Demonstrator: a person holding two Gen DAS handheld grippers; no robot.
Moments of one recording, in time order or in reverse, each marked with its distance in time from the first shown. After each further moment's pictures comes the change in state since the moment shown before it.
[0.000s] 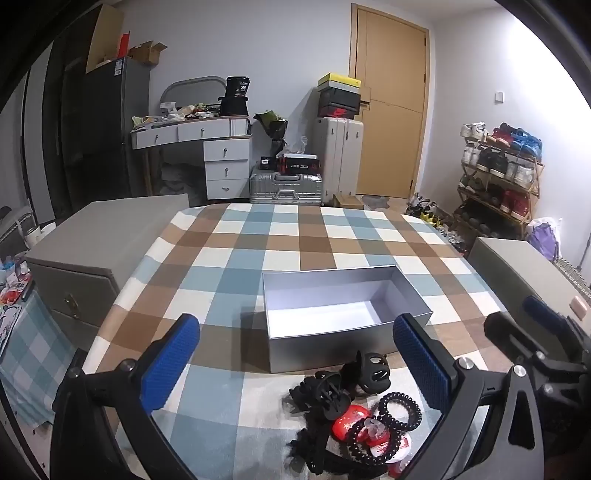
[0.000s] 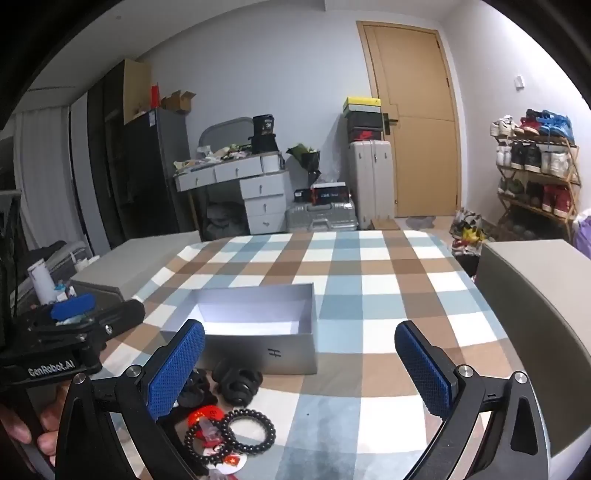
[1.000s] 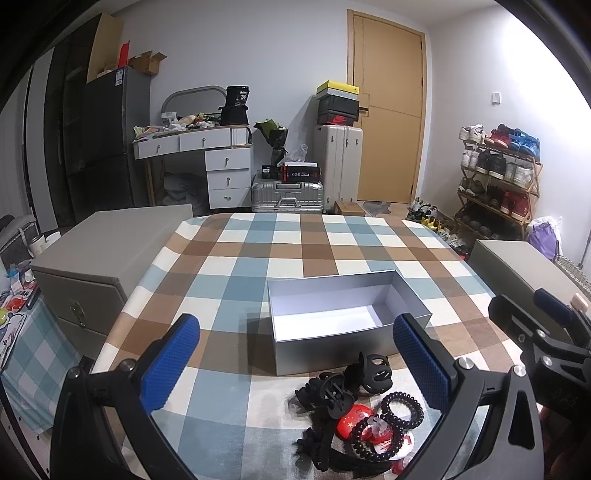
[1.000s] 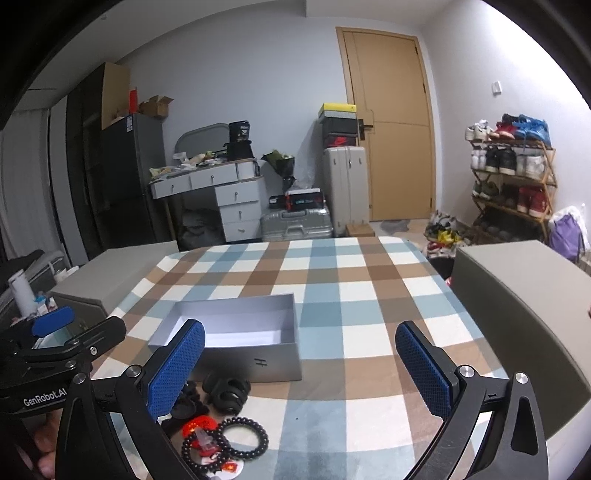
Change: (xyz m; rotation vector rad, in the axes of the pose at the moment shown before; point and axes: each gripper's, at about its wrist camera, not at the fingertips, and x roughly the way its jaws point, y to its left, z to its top) left arm -0.011 -0.001 0.003 0.010 -0.025 0.022; right arm -0.011 0.004 0.010 0.031 -0.026 -0.111
